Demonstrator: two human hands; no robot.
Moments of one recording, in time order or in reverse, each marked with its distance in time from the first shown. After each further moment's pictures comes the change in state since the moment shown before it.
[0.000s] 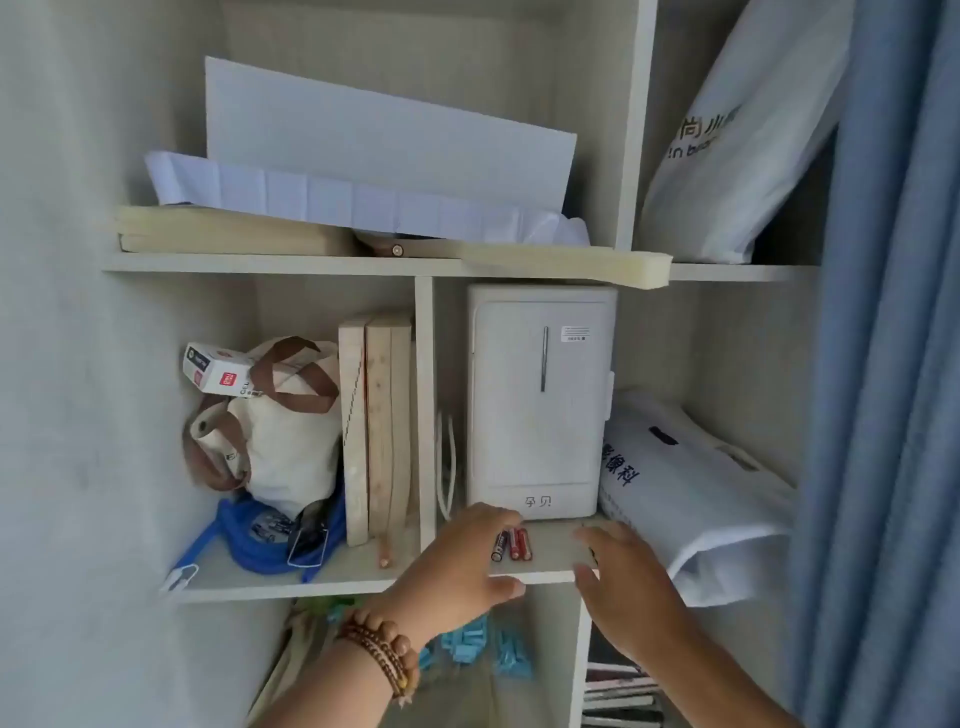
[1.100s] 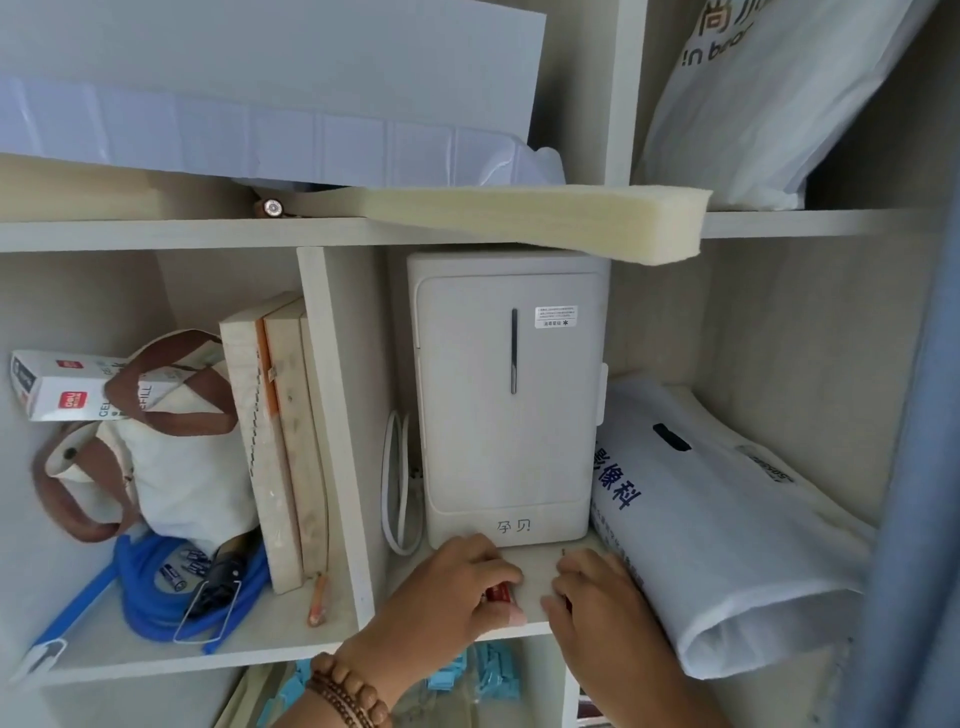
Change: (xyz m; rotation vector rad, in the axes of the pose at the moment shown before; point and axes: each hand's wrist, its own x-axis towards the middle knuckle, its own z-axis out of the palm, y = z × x) left_hand 0.082 -0.047 0.055 0.097 -0.038 0.142; right_hand 0.051 0.050 0.049 -0.289 0.070 -0.208
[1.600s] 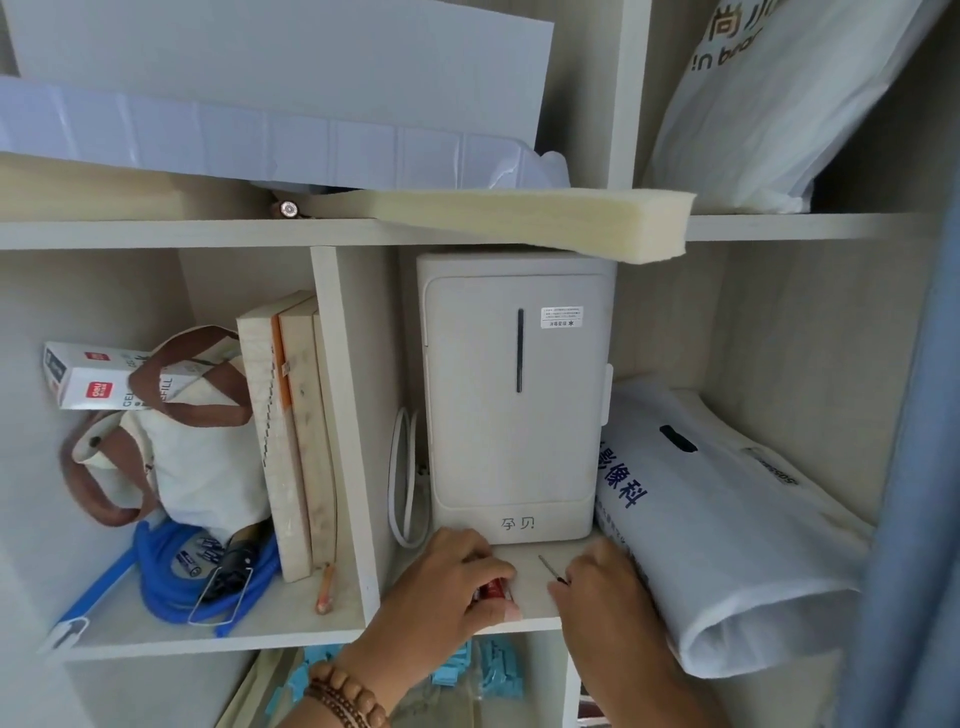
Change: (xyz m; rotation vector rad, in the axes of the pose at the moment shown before) left_hand -0.014 -0.003 0.005 0.043 0.091 -0.040; right_hand 0.007 -0.013 -0.016 -0.227 -0.243 -0.039
